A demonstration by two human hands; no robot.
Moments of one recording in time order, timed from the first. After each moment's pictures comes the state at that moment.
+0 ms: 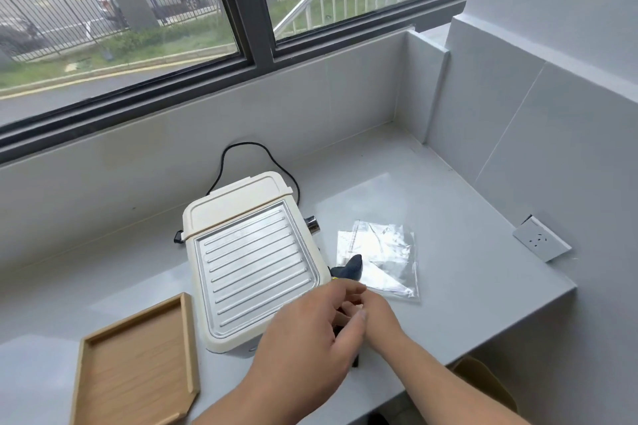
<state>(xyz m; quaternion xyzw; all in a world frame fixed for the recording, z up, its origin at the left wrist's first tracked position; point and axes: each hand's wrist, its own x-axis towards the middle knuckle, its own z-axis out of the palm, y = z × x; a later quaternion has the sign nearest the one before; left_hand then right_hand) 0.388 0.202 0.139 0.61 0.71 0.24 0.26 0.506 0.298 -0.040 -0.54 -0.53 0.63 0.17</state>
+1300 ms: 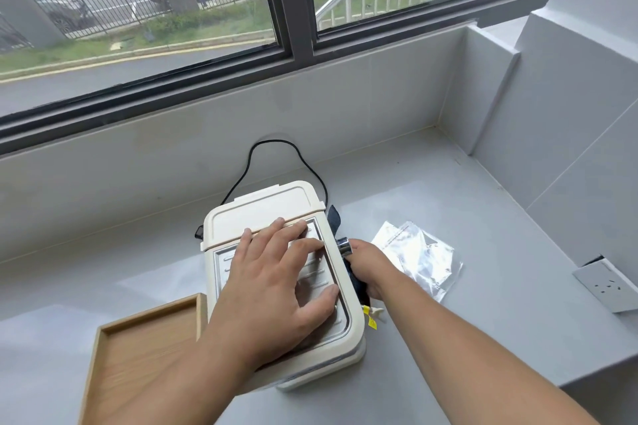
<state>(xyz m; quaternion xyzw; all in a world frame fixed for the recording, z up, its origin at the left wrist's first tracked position) 0.291 0.260 0.122 0.64 0.75 0.15 0.08 0.408 0.418 -0.032 -0.52 -0.46 0.71 0.13</state>
